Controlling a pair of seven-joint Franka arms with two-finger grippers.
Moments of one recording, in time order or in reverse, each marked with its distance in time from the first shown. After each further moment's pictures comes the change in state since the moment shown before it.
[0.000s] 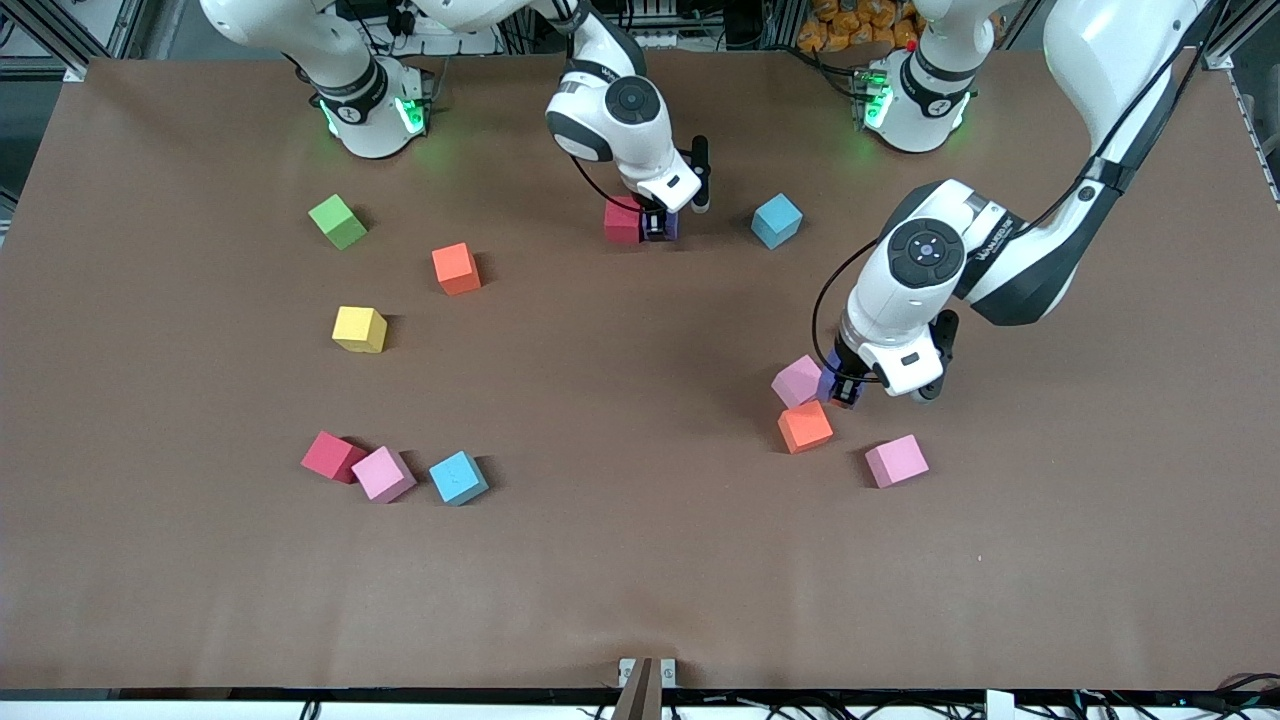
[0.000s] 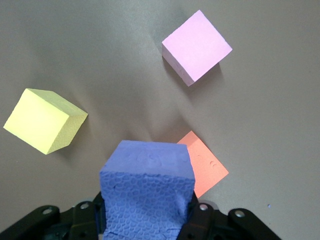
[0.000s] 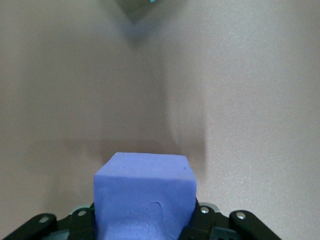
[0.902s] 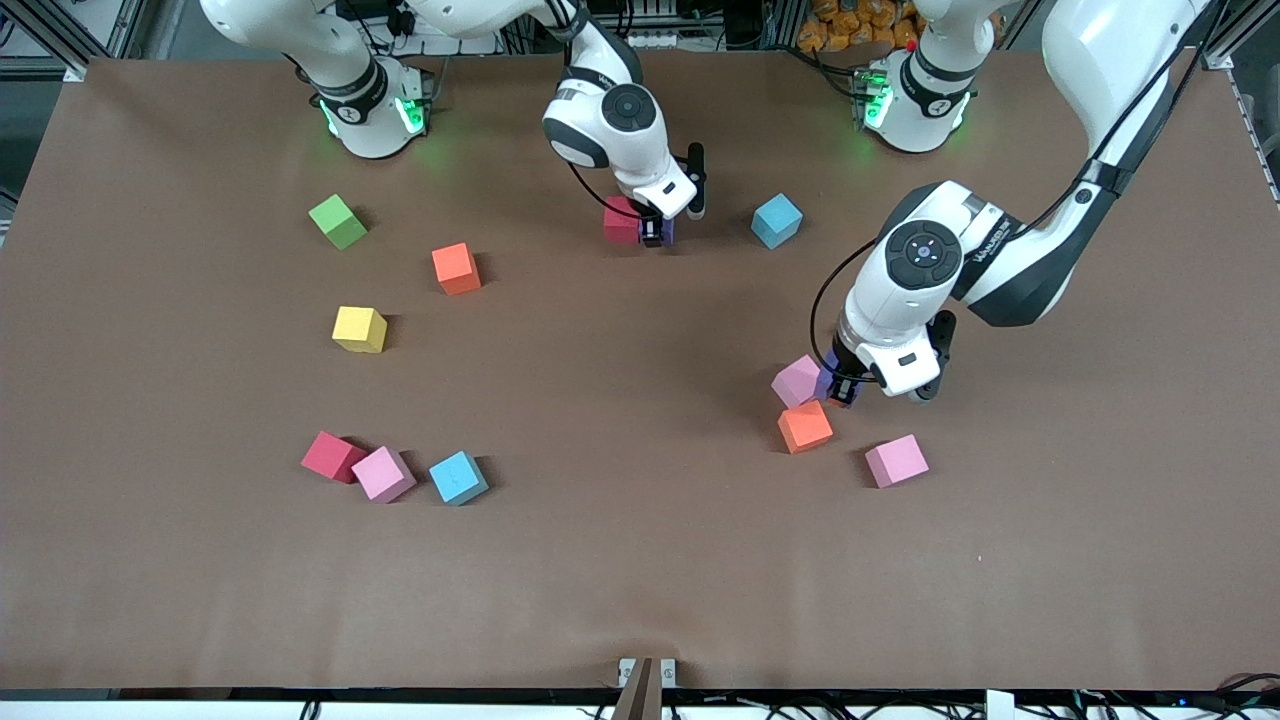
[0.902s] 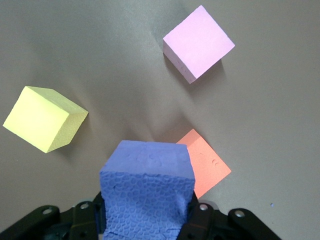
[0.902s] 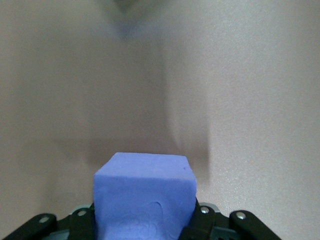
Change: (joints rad) left arm -0.002 0.007 0.000 0.000 0.000 0.000 0.000; right arm -0.002 0.013 -0.010 -0.006 -0.016 0.021 0.000
